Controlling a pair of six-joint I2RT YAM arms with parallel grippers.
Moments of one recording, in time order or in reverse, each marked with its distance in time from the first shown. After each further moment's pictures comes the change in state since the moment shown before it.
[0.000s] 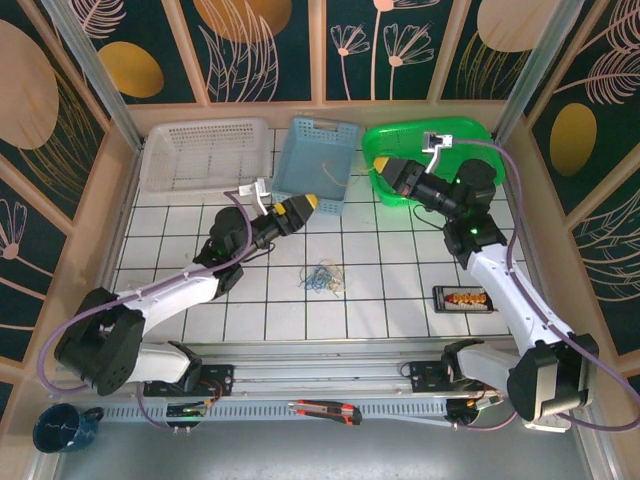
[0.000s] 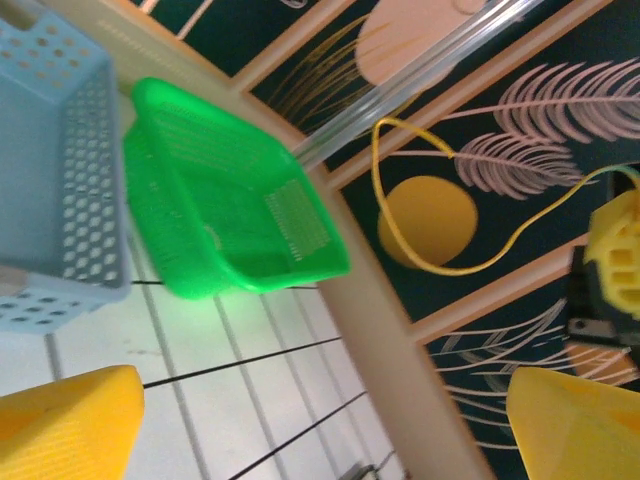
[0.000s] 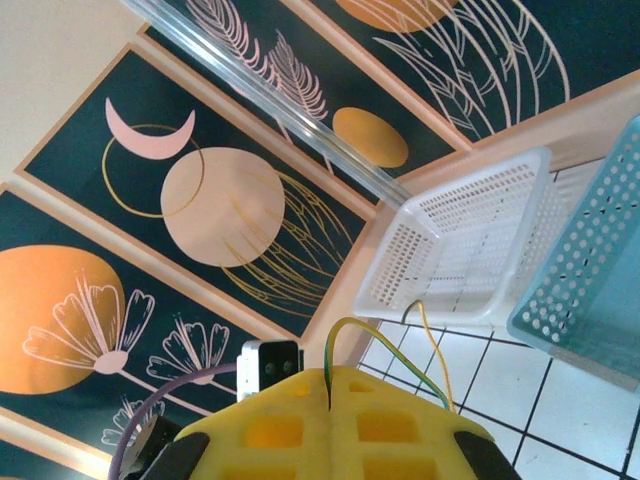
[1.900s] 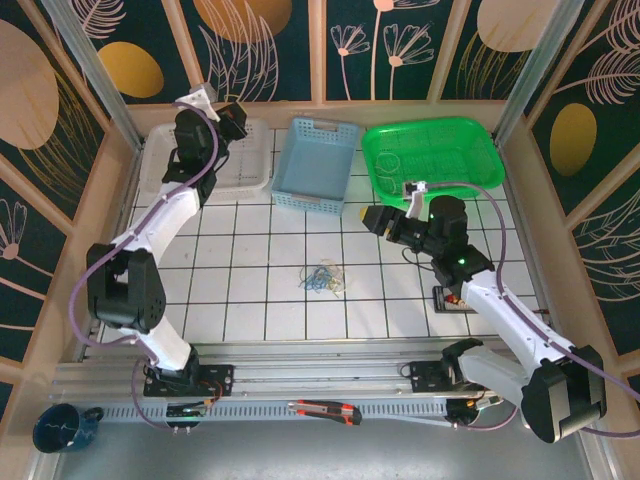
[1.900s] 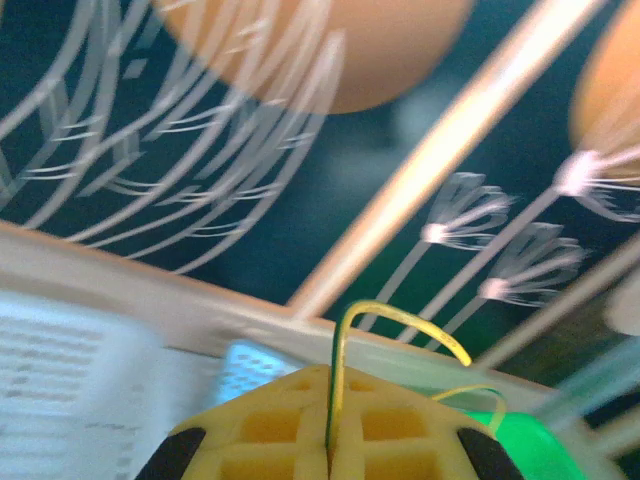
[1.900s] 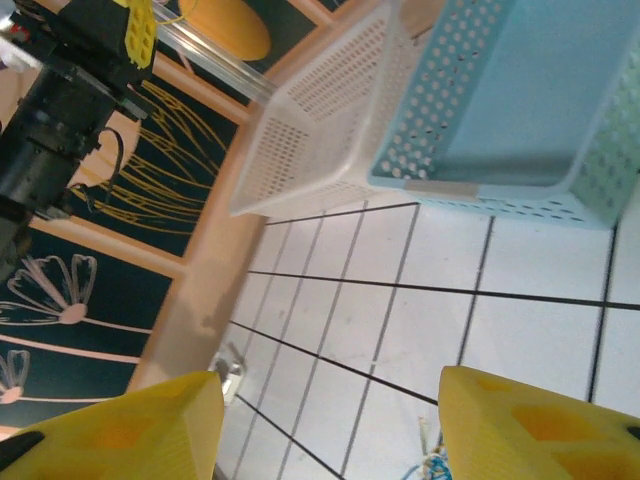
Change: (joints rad) left arm 0.404 0.353 0.735 -0.476 -0.200 0.377; right arm 0.132 -0.118 -0.240 -0.236 0.213 -0.168
